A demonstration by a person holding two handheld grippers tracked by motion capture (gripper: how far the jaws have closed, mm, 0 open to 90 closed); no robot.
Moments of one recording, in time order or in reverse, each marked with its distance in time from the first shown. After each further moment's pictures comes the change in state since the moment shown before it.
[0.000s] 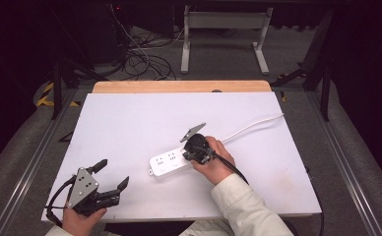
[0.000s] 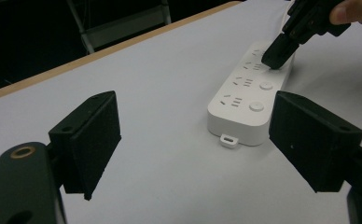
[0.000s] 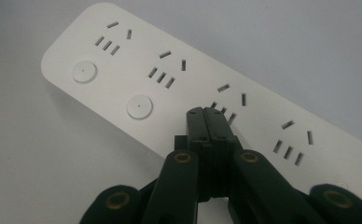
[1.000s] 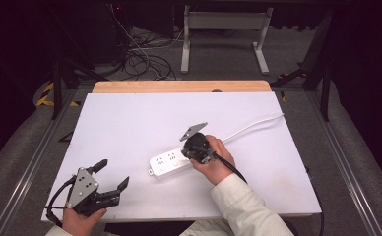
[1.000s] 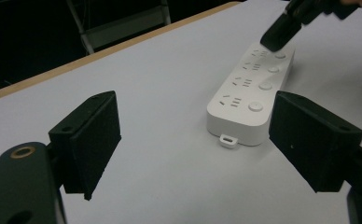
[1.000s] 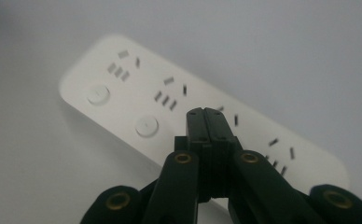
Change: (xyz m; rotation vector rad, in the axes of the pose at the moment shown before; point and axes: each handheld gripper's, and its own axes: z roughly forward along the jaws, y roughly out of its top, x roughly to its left) left arm 0.000 0.000 0.000 -0.003 -0.003 -0.005; right arm 0.006 0.006 -0.017 -0.087 -0.028 -0.016
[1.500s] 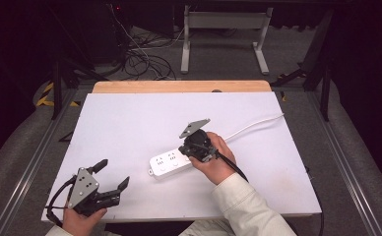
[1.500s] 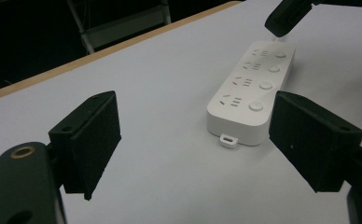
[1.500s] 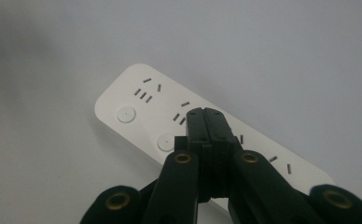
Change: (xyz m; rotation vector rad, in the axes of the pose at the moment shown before) left arm 0.000 0.000 0.001 0.001 0.006 0.006; right arm 0.007 0.012 -0.019 -0.045 0.020 -0.021
